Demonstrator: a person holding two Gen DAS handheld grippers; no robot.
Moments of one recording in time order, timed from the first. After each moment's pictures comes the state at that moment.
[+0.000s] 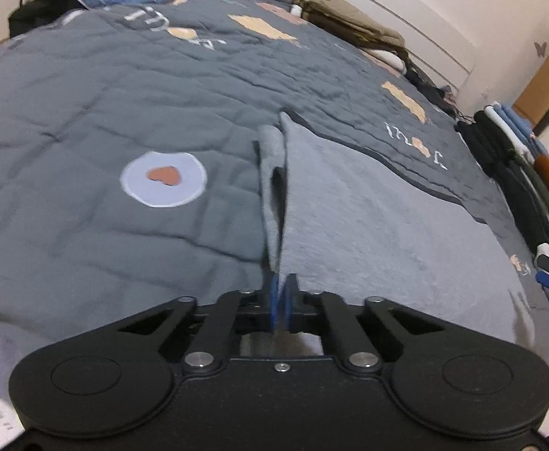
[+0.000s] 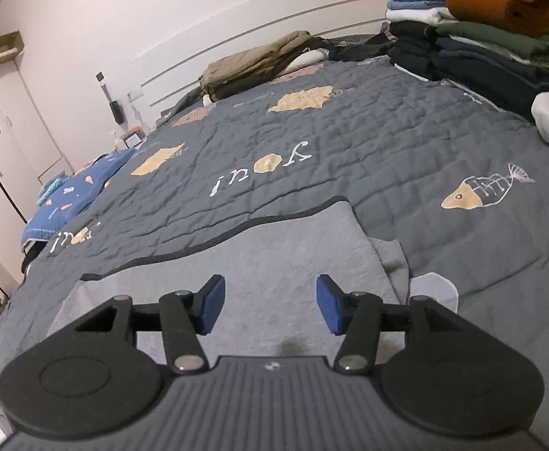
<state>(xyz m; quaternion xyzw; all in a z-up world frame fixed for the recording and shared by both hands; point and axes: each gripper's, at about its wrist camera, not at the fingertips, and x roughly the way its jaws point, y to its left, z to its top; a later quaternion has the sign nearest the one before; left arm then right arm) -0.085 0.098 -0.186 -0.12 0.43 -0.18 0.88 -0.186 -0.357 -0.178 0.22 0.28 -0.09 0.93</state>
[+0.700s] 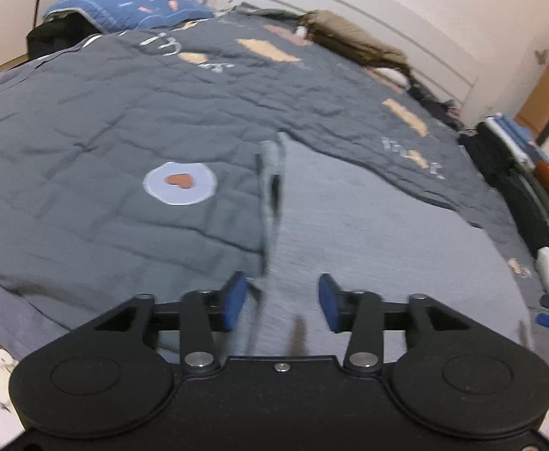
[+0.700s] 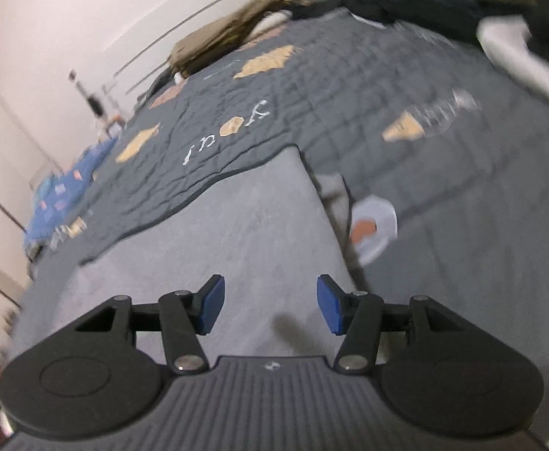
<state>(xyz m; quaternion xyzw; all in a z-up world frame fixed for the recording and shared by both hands) -0.132 0.094 -0.164 -0.13 0.39 -0.18 0.90 -0.255 -0.386 -0.193 0.34 0.32 -0.09 0.88</state>
